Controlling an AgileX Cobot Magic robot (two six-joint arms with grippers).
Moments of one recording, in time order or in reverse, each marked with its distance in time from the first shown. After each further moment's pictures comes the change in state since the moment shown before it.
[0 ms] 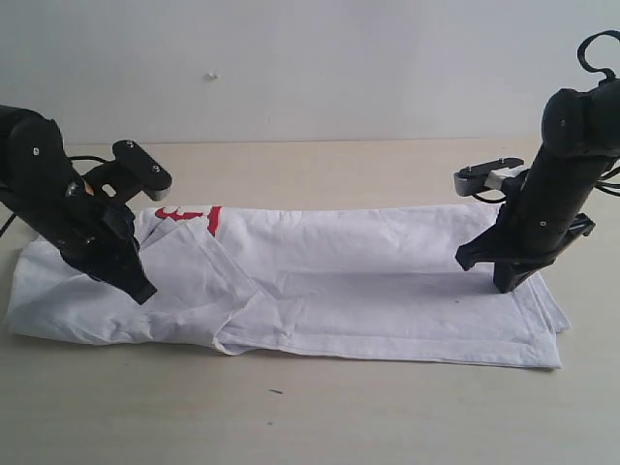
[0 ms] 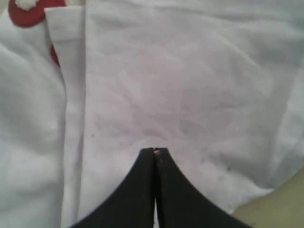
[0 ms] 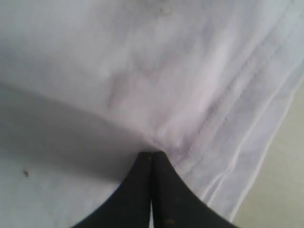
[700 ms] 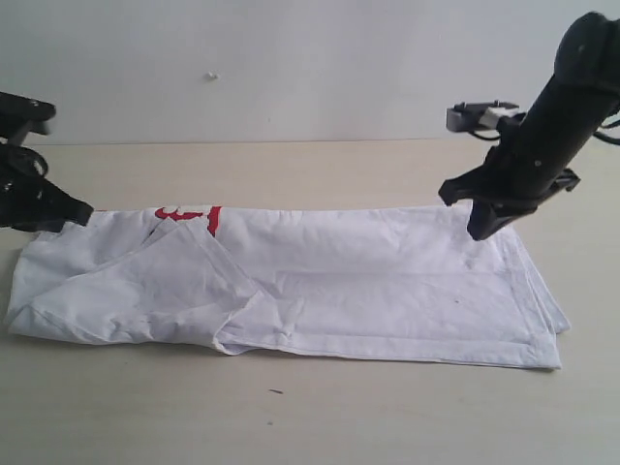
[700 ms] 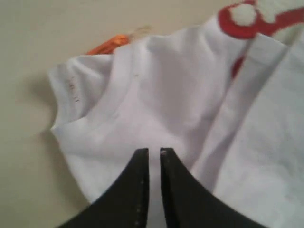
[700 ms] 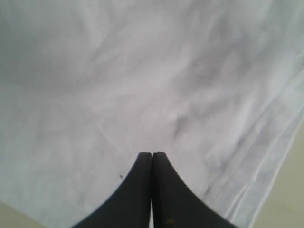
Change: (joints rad) left arm 0.267 -0.071 0.000 -0.104 -0.100 -0.191; right arm 0.000 -0.095 -0.143 0.203 0.153 -0.091
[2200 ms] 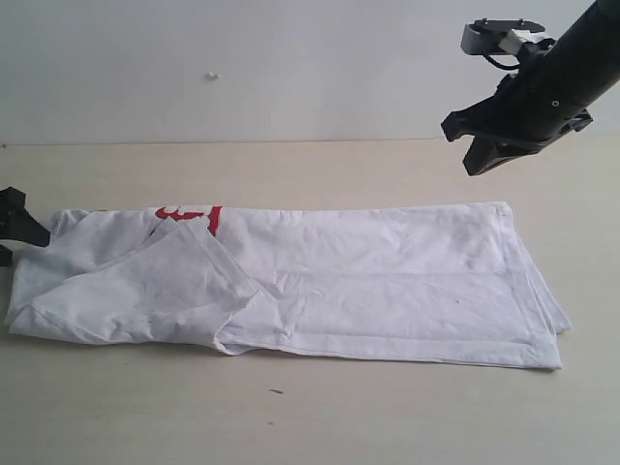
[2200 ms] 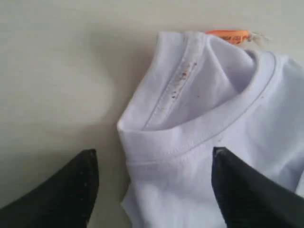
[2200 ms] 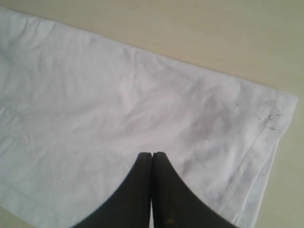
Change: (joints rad) left arm 0.395 0.422 -0.332 -0.688 0.387 0.463; right arm 0.000 -0.140 -0.002 0.087 -0.076 -0.036
